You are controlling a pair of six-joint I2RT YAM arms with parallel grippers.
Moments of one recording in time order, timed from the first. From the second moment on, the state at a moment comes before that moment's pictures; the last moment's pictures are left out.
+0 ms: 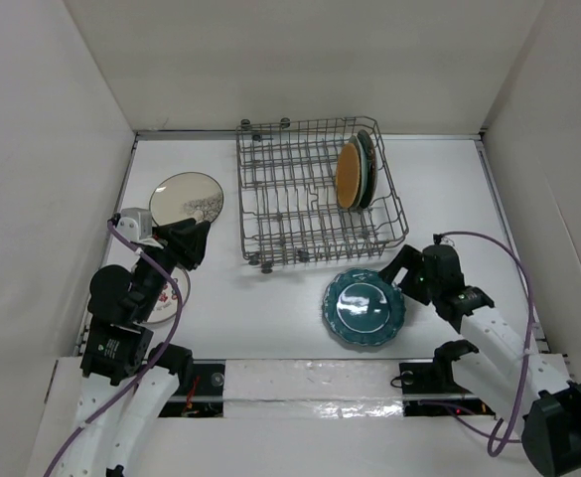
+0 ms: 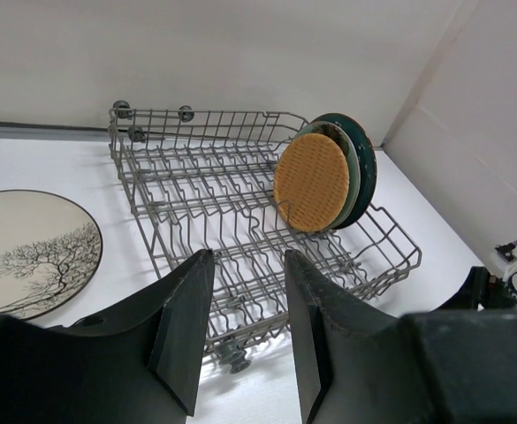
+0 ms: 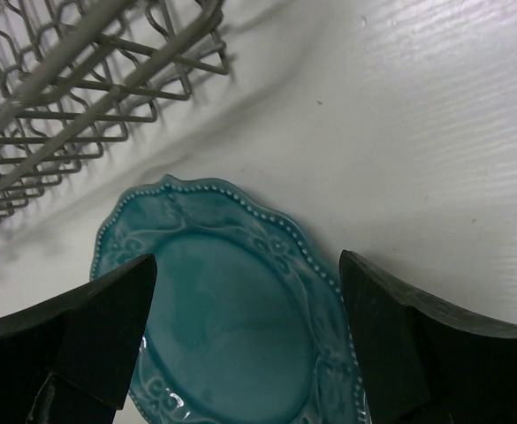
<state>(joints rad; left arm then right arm) -0.27 0.39 0.74 -0.25 0.11 -0.34 0.30 0.79 0.38 -0.31 0.02 0.77</state>
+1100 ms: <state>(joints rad) -0.27 0.40 0.74 -0.25 0.11 -0.34 0.67 1.22 0.35 0.08 -0.27 0.87</state>
